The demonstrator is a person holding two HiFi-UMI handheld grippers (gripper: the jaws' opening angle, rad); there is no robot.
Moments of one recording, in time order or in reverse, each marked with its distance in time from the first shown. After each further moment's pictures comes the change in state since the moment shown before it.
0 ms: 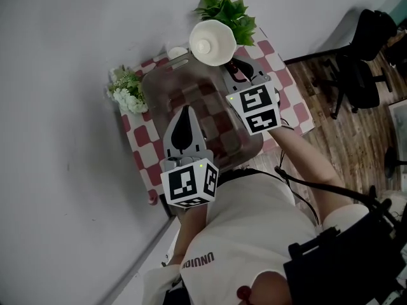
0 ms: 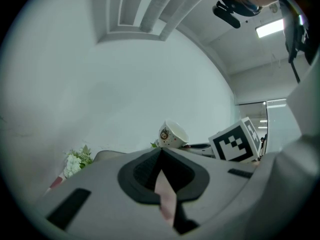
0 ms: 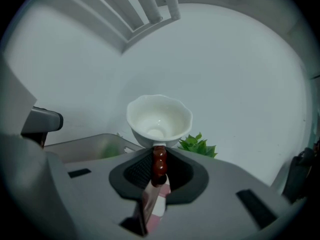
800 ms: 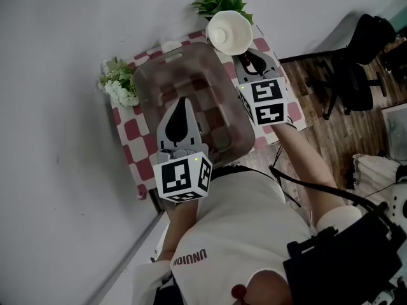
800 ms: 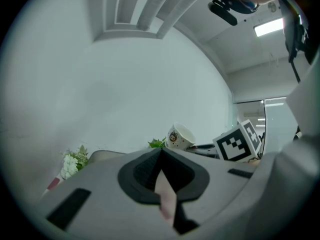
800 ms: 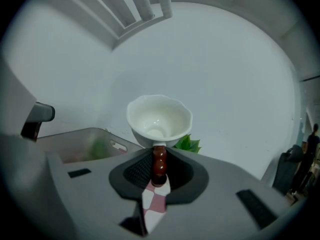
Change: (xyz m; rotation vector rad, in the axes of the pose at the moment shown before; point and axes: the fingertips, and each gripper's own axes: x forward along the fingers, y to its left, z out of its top) left arm 0.007 -0.010 -0.003 0.013 0.009 -0.022; right arm -0.013 -0.047 -0.019 0.020 0.030 -0.100
